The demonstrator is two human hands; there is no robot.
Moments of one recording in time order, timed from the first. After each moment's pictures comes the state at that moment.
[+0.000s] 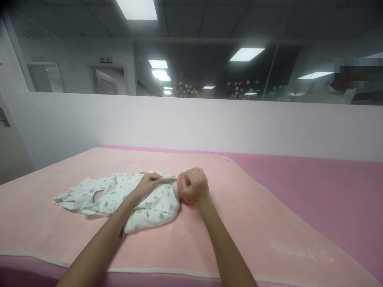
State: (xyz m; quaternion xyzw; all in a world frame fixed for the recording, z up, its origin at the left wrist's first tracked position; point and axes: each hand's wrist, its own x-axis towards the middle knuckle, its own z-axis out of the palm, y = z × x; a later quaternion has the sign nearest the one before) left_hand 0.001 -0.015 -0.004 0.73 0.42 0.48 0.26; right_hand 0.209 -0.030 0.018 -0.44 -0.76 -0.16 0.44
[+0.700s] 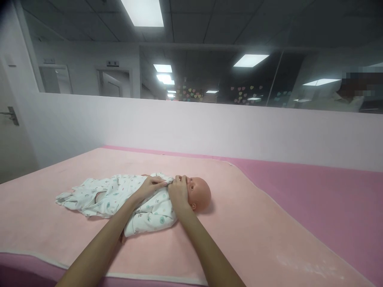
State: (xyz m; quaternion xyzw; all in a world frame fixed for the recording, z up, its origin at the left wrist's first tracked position) left_hand 0.001 -0.005 -0.011 0.71 0.33 0.52 0.35; right_hand 0.143 -0.020 0.000 -0.51 -0.79 -0.34 0.09
